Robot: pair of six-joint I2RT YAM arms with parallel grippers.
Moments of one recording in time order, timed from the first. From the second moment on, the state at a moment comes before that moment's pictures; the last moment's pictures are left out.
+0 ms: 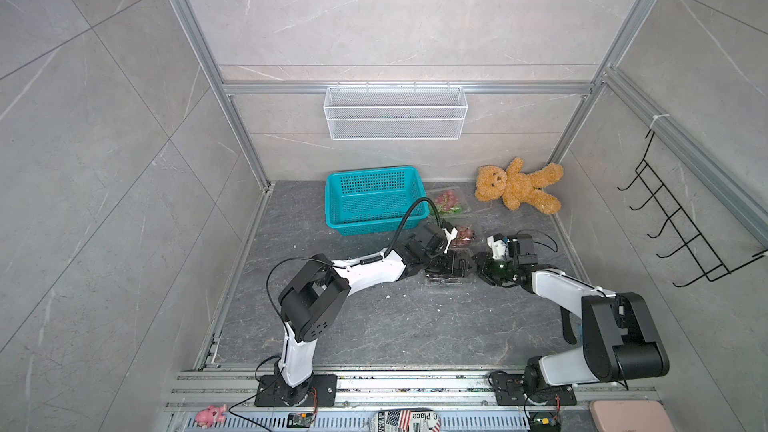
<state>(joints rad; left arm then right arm) -0.91 1.92 1.33 -0.09 0.40 -0.67 0.11 1.48 0.66 -0.09 -0.56 0.59</state>
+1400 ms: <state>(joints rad) -0.84 1.84 1.22 -0.05 0.37 -0.69 -0.02 1.35 0.37 0.19 -0.80 0.70</state>
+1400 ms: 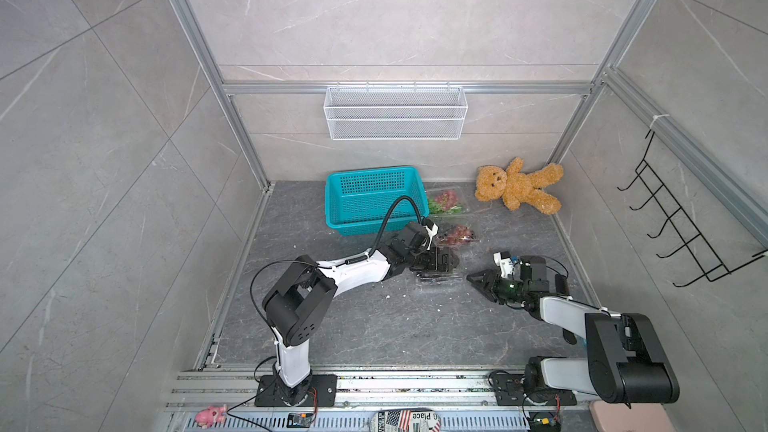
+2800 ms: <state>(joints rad) -0.84 1.84 1.22 -0.05 0.36 -0.69 0.04 1.44 0.37 0.35 -0.87 0.81</state>
